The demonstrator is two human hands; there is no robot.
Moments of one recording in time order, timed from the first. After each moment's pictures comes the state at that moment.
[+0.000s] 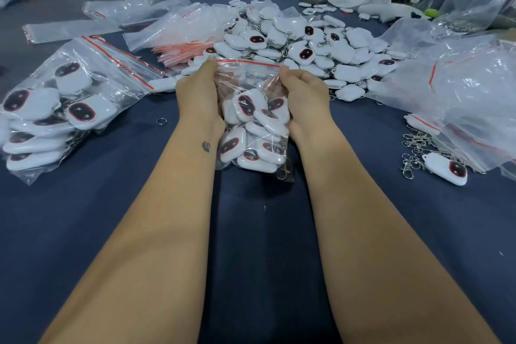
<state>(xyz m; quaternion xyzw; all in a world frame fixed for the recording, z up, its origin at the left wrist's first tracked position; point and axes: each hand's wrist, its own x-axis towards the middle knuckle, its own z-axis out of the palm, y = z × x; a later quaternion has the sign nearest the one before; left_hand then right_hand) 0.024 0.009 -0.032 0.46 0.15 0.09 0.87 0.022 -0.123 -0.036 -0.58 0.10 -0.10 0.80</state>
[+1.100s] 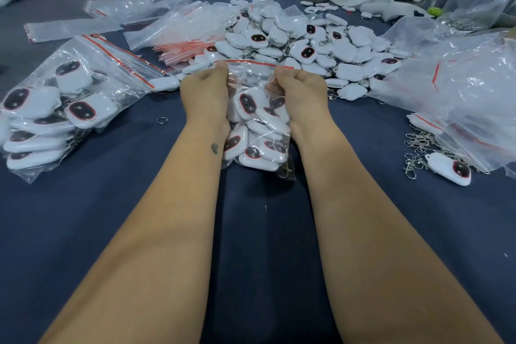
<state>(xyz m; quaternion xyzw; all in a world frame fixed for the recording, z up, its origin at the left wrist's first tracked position) 0.025 0.001 -0.033 0.56 0.17 0.14 0.80 0.024 -0.124 -0.036 -0.65 0.08 -0.10 0.75</state>
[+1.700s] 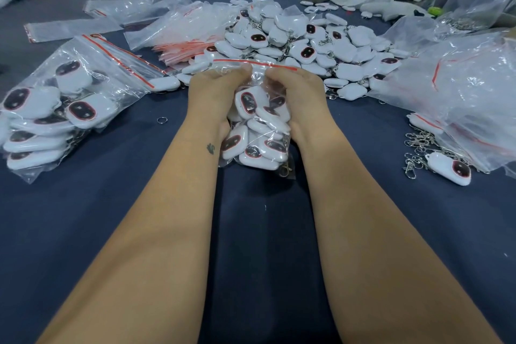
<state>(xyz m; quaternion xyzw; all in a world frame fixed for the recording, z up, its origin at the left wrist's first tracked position) 0.025 0.003 -0.037 0.55 0.07 0.04 0.83 0.019 -0.119 -0.031 -0.56 0.06 -0.06 0.83</state>
